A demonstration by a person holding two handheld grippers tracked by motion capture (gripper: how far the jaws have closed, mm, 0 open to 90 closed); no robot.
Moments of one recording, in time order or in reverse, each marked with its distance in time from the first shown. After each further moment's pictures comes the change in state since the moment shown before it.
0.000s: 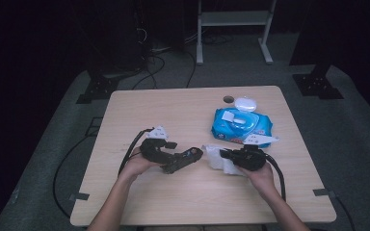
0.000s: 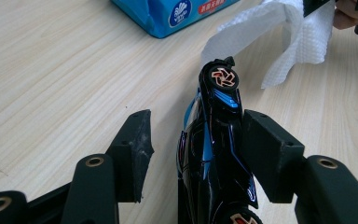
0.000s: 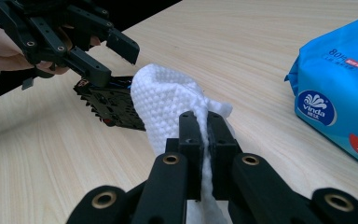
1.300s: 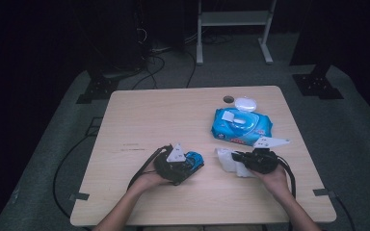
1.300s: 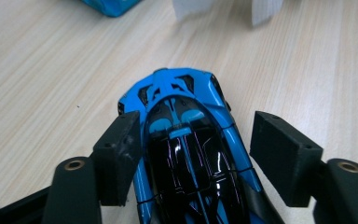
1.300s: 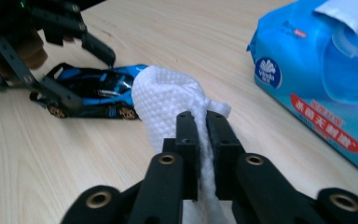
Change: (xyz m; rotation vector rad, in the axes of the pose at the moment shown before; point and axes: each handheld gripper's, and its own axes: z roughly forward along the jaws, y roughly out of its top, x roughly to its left) left arm -0.049 -0.013 0.035 0.093 0.090 0.233; right arm -0.014 -0.011 -0.028 0.077 -0.073 -0.052
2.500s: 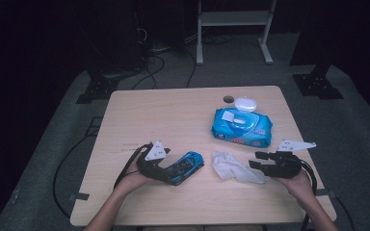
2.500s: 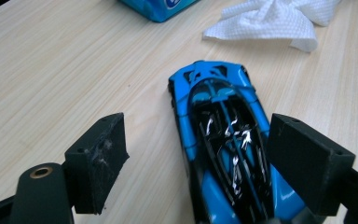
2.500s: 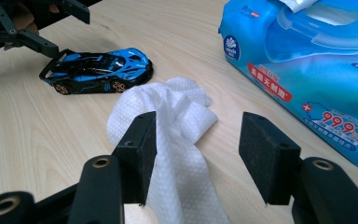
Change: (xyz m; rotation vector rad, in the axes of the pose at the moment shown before) left arm 0.015 -0.024 -0.041 -0.073 0.061 -0.067; right arm -0.027 -0.021 -0.050 -0.006 0.016 0.022
